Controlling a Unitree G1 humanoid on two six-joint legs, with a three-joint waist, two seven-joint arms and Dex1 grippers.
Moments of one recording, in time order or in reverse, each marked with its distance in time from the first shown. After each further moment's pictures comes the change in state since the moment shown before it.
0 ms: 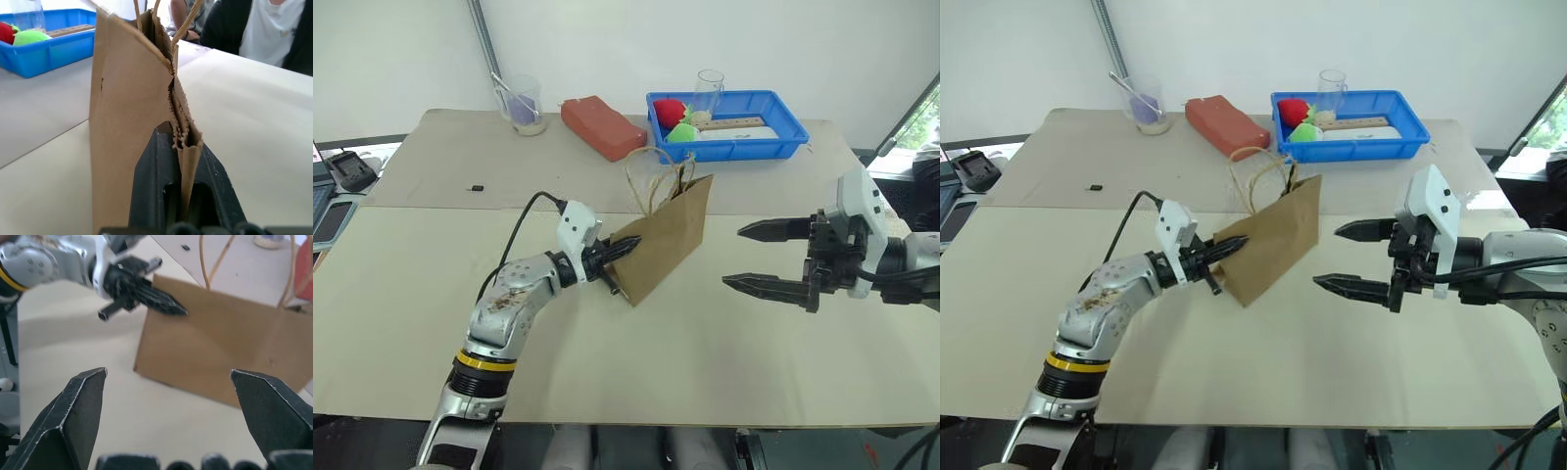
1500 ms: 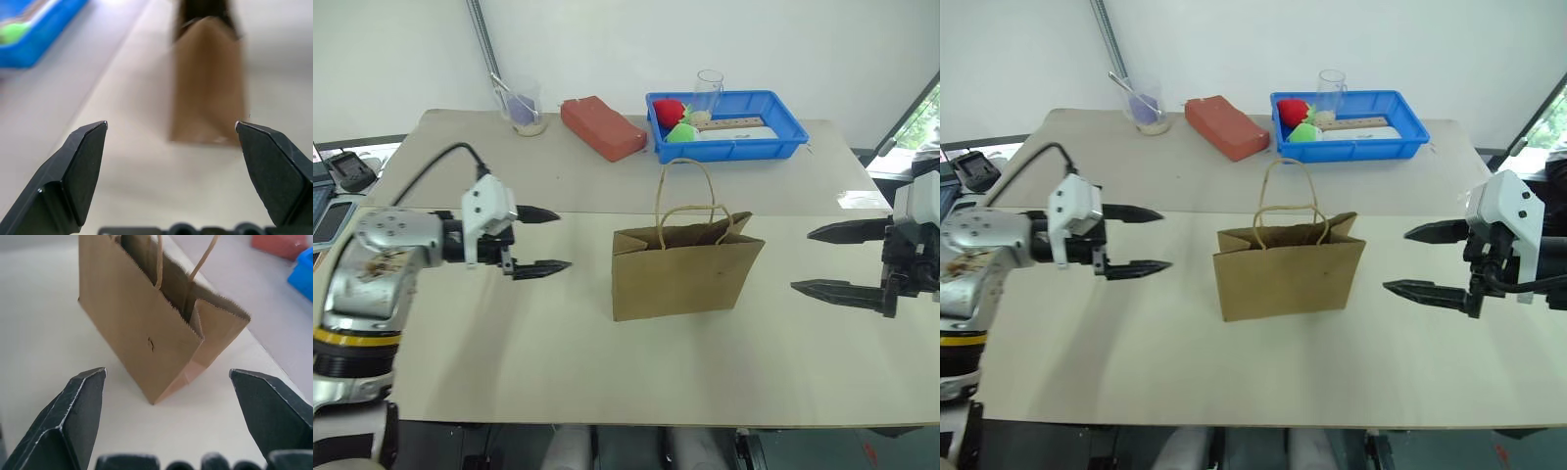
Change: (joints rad) left arm 0.018 0.499 0.192 -0.048 0.024 -0.018 -0.426; right arm 0.170 -0.228 -0.170 0.169 -0.144 -0.149 0.275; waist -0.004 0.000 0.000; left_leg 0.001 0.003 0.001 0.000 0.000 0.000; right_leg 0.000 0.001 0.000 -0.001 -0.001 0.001
